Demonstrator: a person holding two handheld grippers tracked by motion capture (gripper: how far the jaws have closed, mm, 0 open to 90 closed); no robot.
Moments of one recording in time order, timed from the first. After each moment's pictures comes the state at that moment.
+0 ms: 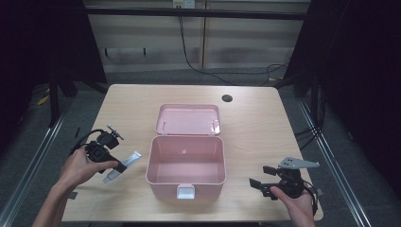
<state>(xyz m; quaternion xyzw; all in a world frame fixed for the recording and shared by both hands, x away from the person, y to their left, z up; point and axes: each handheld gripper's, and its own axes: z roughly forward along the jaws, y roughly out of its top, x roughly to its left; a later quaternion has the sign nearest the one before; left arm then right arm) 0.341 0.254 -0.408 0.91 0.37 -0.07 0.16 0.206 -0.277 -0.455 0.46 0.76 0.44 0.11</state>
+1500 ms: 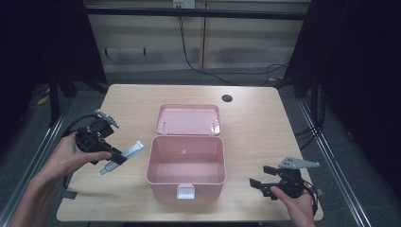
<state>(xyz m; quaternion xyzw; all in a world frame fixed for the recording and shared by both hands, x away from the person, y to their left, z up) 0.329 0.241 -0.332 0.93 0.30 -0.08 0.21 0.206 -0.277 -0.455 0.47 0.76 0.44 0.11</state>
